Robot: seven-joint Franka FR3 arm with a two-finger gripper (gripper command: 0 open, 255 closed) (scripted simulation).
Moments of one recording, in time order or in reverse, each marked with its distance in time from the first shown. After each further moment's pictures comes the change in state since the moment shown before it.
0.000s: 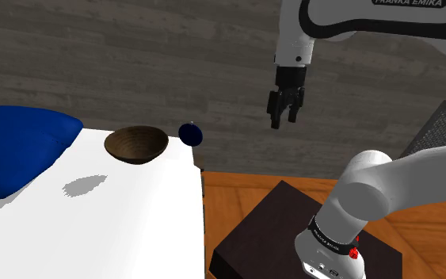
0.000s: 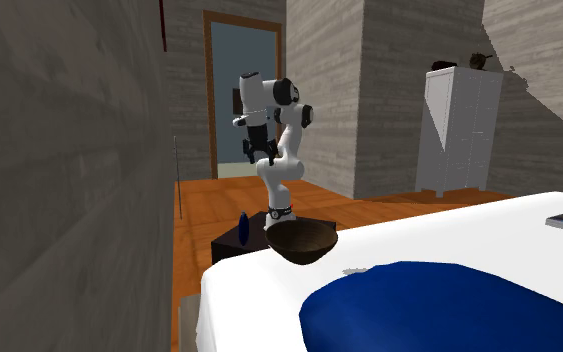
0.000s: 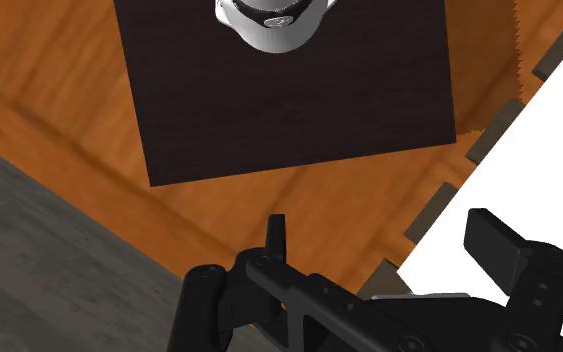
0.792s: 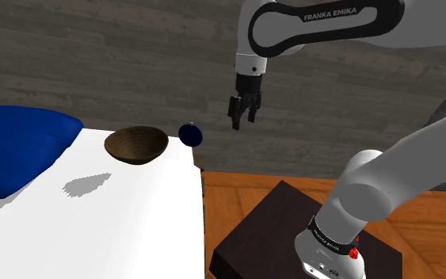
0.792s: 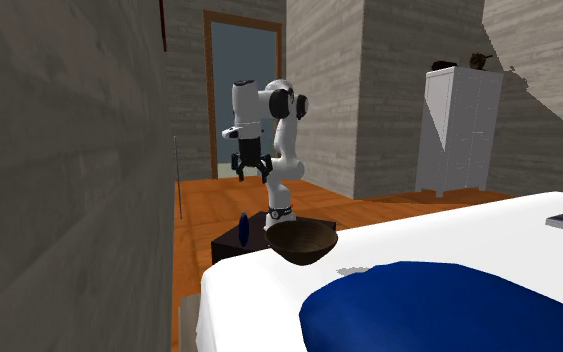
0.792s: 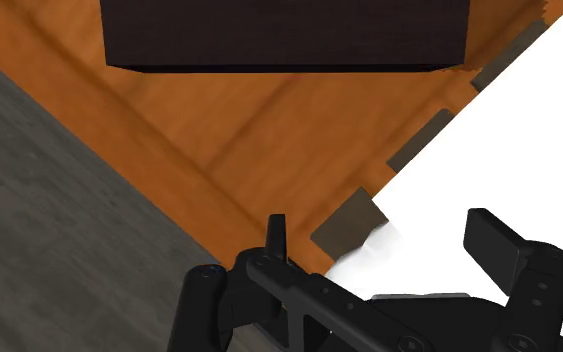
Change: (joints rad) arm 0.034 0.319 0.035 0.088 -0.019 0.309 -0.087
